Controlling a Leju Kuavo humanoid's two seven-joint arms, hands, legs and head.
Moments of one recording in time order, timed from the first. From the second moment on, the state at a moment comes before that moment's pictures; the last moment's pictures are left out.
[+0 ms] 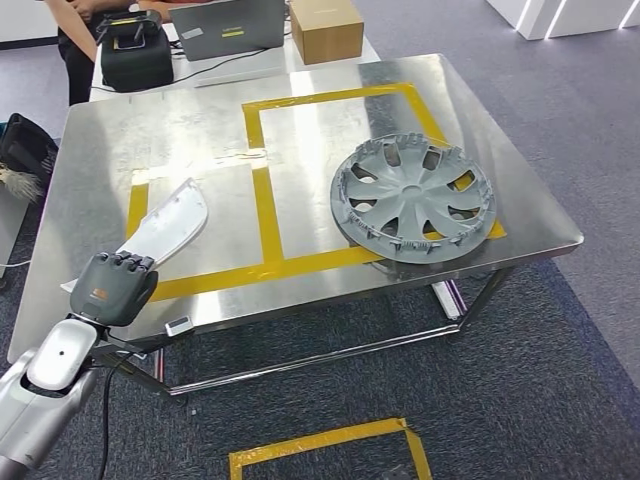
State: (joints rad) left arm -0.31 0.36 -0.40 -1.22 -1.51 0.52 0.09; right arm -0.11 0.10 1.56 -0.14 -1.10 -0.47 -0.14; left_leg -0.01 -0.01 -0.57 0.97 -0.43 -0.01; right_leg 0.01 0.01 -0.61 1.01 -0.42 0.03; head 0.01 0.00
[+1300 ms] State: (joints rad) left arm -0.21 0.42 -0.31 -1.24 -1.50 0.54 0.07; right arm -0.11 0.11 1.56 -0.14 -1.09 -0.49 -0.12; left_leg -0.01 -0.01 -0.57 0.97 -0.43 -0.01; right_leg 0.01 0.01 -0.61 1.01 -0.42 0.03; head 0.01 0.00
